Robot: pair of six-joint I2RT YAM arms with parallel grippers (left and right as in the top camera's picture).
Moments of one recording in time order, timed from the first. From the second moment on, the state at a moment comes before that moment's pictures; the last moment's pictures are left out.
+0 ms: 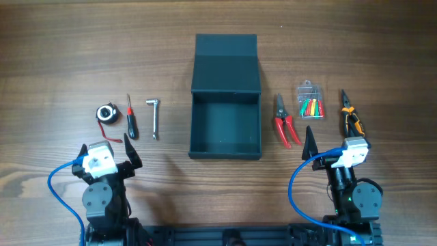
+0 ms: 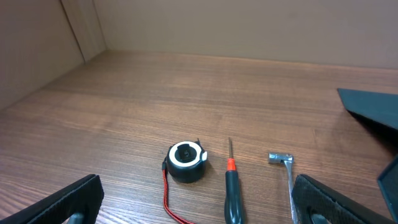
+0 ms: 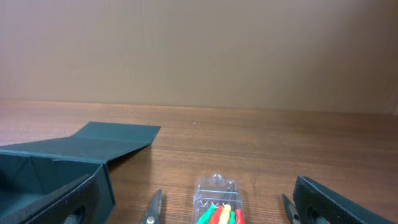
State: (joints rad) left arm 0.08 0.01 0.11 -0.32 -0.21 -0.02; right arm 0.01 0.01 0.01 0.00 -0.09 -0.01
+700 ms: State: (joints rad) left arm 0.08 0.01 0.11 -0.32 -0.21 -0.02; right arm 0.01 0.01 0.01 0.00 -0.06 0.19
